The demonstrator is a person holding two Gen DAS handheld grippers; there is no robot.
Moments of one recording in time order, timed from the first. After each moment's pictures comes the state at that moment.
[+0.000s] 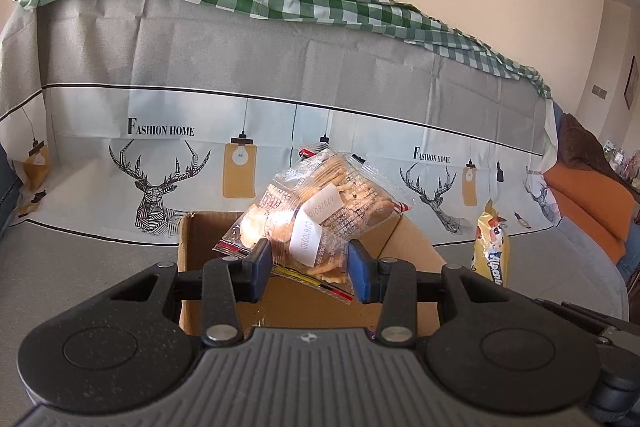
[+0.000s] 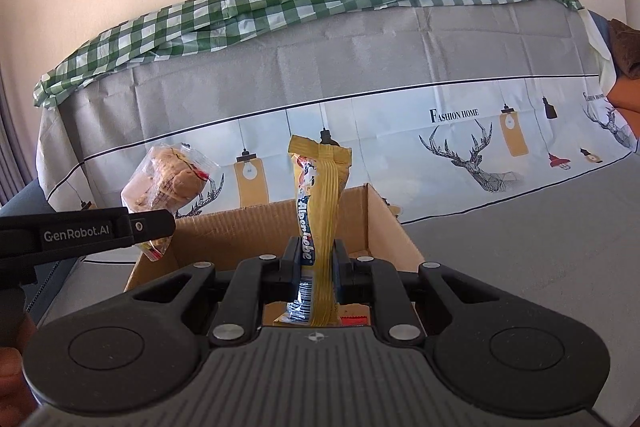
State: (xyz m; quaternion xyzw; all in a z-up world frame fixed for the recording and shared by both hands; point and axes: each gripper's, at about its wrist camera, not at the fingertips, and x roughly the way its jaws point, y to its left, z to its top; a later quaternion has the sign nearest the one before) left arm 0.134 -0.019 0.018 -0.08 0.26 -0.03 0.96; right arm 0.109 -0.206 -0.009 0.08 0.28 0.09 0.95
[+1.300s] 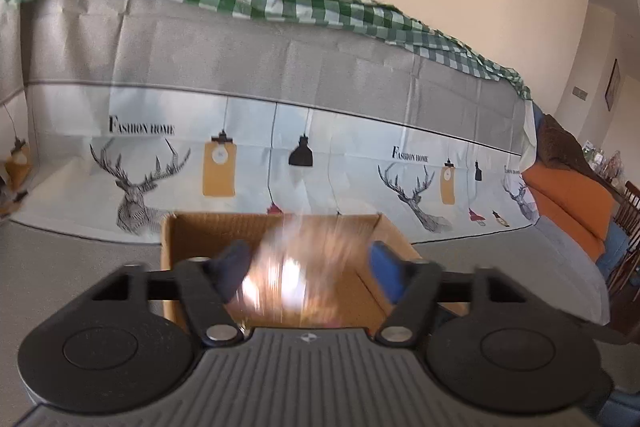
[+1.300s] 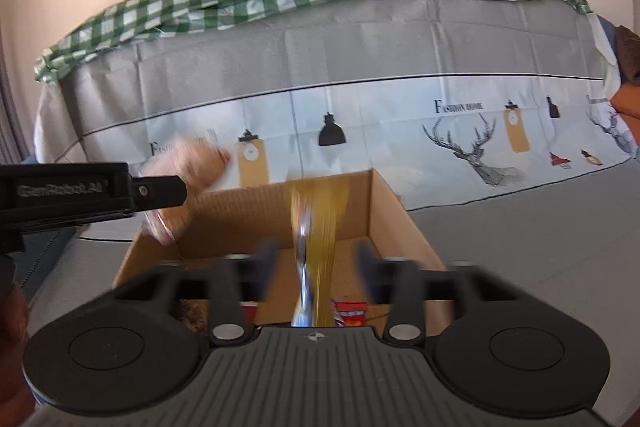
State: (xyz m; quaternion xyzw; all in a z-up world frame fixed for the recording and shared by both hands) left arm 0.129 -0.018 0.023 -0.08 0.26 -0.06 0.96; right arm 0.109 -0.198 -0.014 0.05 0.30 0.08 0.95
